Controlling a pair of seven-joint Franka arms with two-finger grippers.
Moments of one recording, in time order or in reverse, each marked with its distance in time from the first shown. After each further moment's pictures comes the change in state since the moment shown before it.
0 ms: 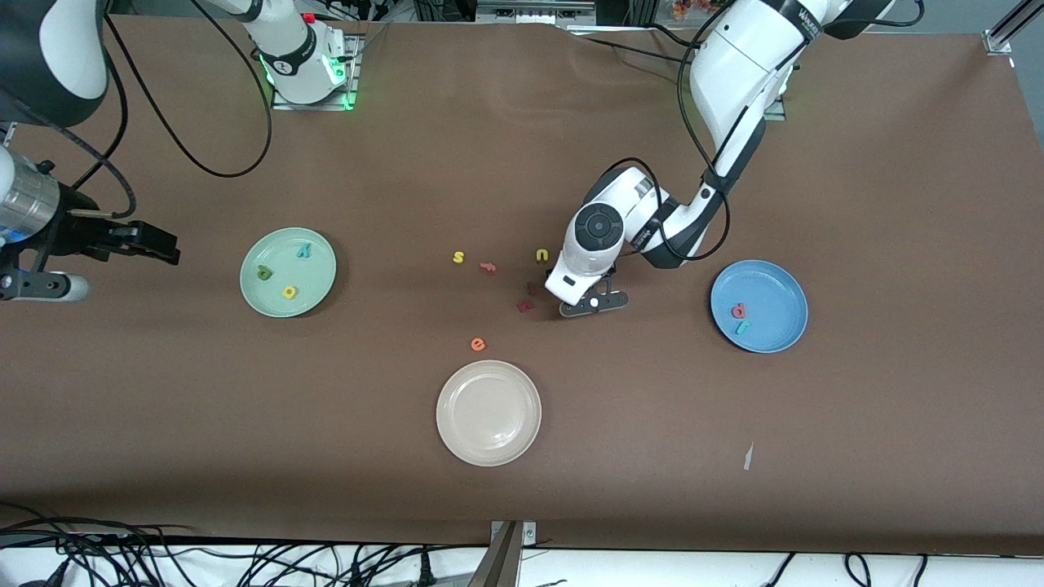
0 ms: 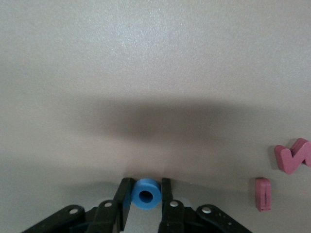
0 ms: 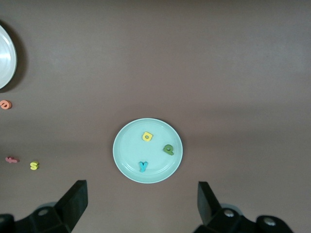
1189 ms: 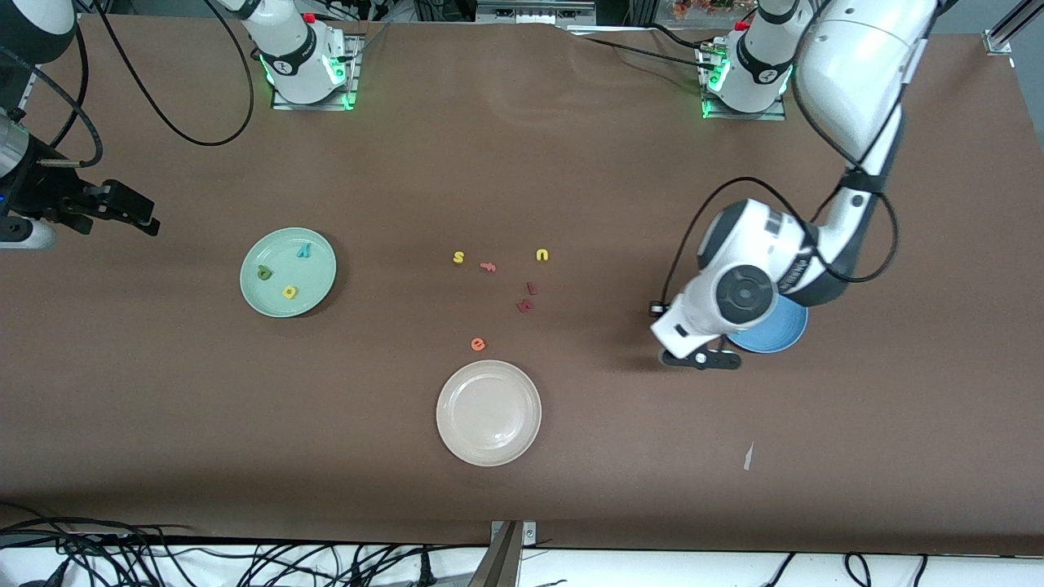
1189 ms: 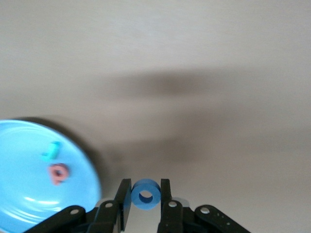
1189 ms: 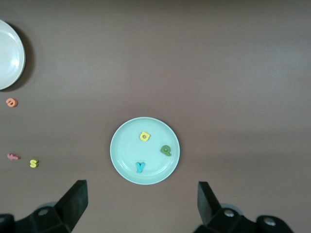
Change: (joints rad) left arm 0.309 -0.094 0.018 0.173 0.018 -0.393 0.614; right arm -0.378 -0.258 0.406 -0.324 -0.078 0.181 -0.001
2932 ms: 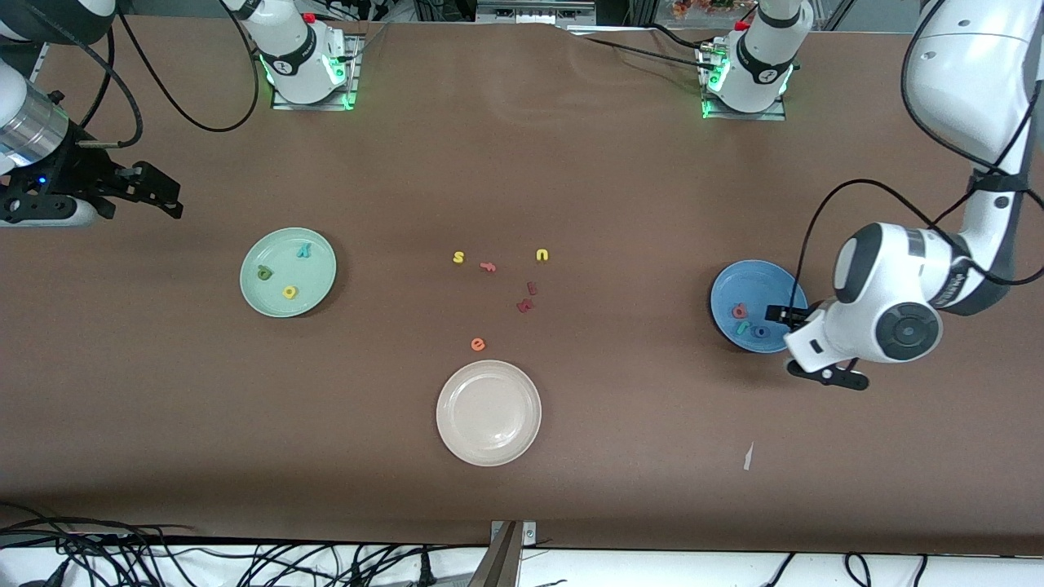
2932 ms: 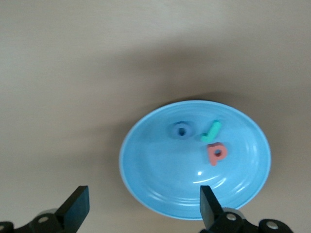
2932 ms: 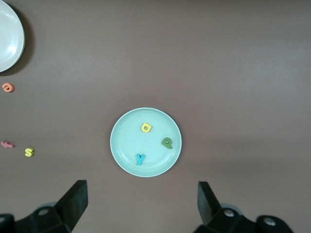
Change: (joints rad) left arm 0.272 -0.036 0.000 -0.027 0.124 -0.102 0.324; right arm -0.011 -0.069 0.051 -0.098 -0.027 0.034 0.009
